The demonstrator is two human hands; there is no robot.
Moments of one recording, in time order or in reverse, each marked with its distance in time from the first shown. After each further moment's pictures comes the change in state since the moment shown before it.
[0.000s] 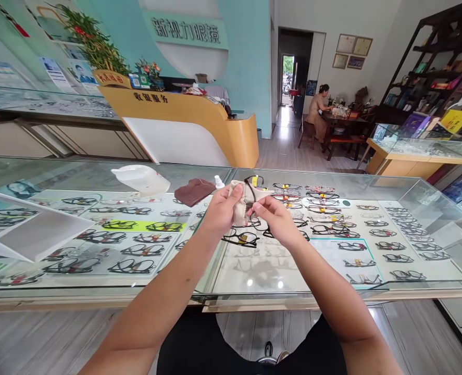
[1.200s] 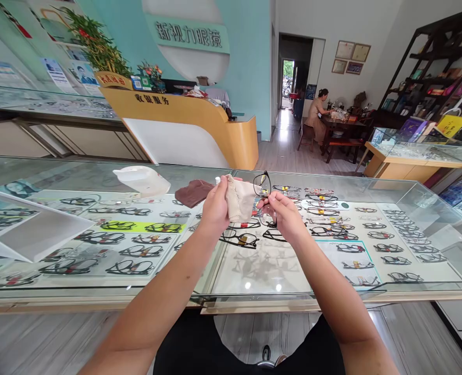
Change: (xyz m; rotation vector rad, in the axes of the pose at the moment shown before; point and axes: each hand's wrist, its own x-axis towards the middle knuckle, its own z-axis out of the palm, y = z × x) left_hand 0.018 -0.010 -0.013 -0.059 0.389 -0.022; right_hand -0.001 -0.015 -0.011 0.112 0.058 0.029
